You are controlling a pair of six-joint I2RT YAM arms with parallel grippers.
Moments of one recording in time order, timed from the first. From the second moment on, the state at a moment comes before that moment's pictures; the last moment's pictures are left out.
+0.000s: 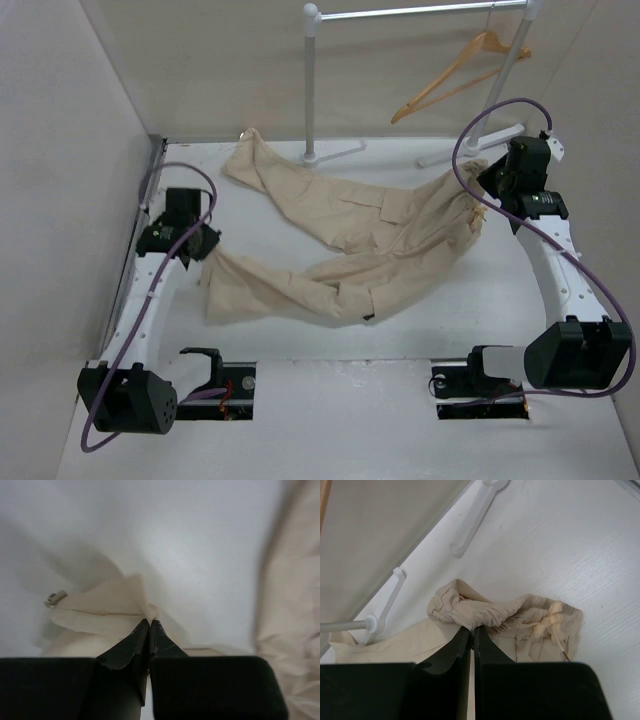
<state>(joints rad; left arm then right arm) -0.07 1.07 0.95 -0.88 -0.21 -0.90 -0.03 1.29 1.24 -0.44 0.22 0.71</state>
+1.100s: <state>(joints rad) -0.21 1.10 0.97 -0.84 -0.37 -0.88 -0.06 1.29 1.17 -0.49 0.17 0.78</state>
